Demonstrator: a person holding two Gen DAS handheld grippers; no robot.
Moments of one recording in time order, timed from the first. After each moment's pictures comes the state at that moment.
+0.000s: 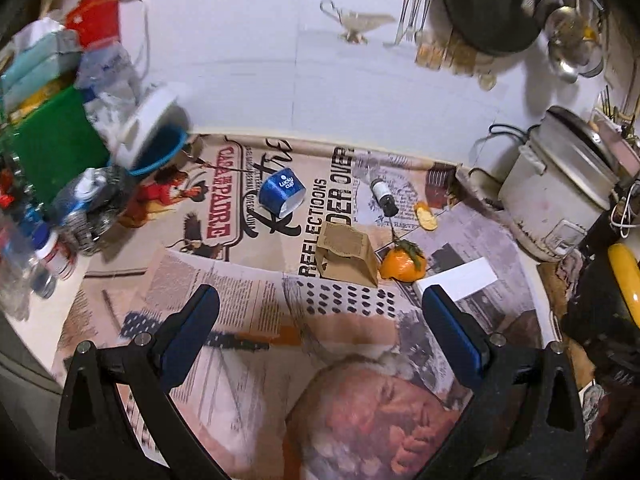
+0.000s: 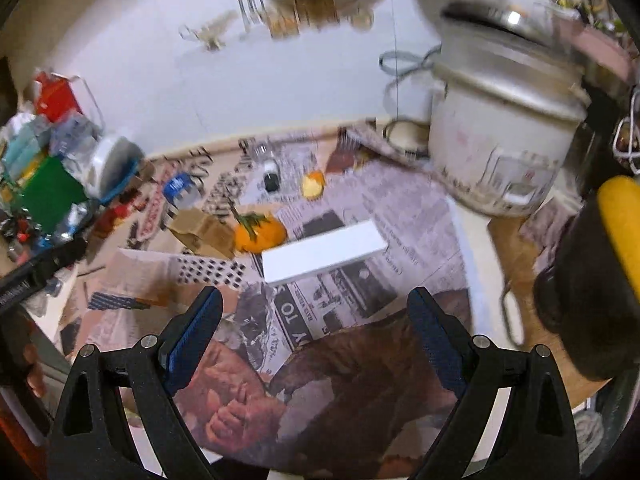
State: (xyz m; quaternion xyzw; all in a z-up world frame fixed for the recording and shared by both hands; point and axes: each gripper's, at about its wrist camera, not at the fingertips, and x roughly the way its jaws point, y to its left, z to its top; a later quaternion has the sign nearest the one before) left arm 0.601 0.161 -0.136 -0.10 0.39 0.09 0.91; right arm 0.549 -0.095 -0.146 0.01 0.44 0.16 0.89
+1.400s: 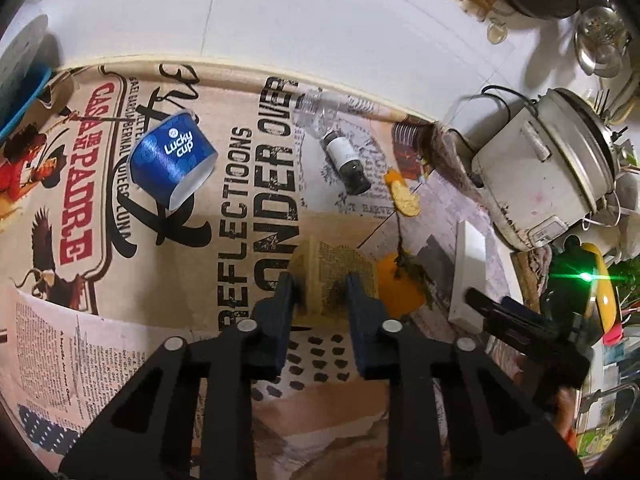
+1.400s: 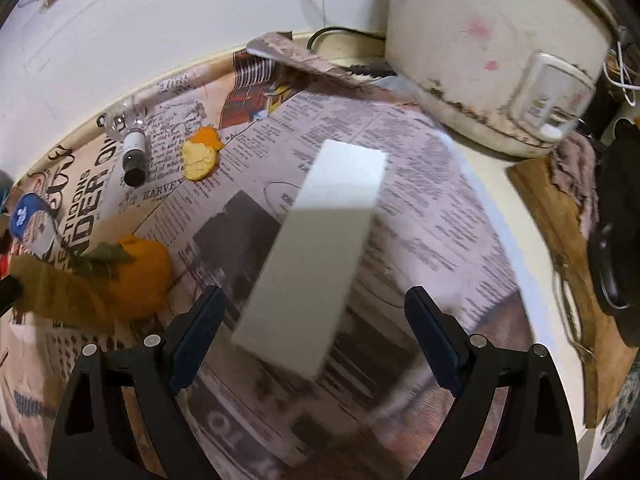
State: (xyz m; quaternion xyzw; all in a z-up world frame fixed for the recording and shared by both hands) left arm 0.745 0.195 -0.231 -0.17 0.47 -0.08 0.86; right arm 0.662 -0.084 -0.248 0.04 0.52 -0.02 0.85
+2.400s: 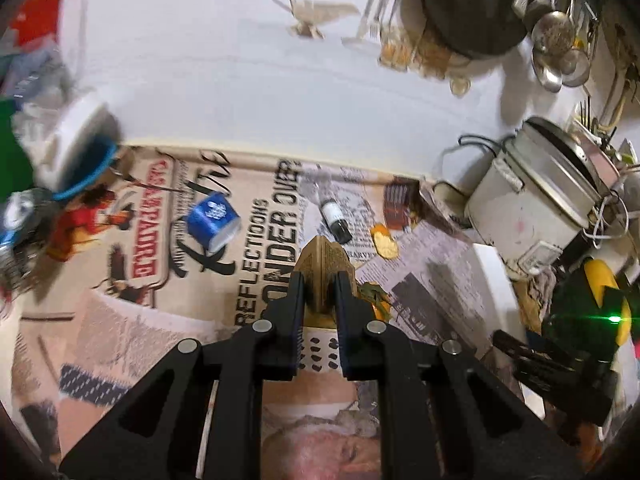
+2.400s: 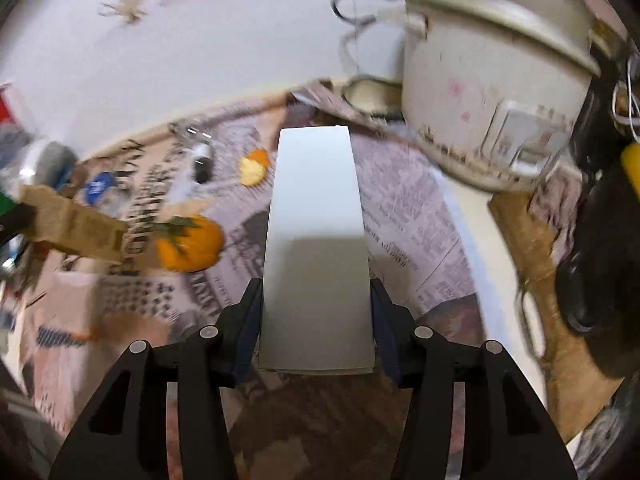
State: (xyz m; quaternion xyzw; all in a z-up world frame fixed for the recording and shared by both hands) left arm 0.663 0.147 -0.139 -0.13 0.36 0.02 0.92; right arm 0.604 -0.112 -0.196 0.02 0.45 0.10 0.89
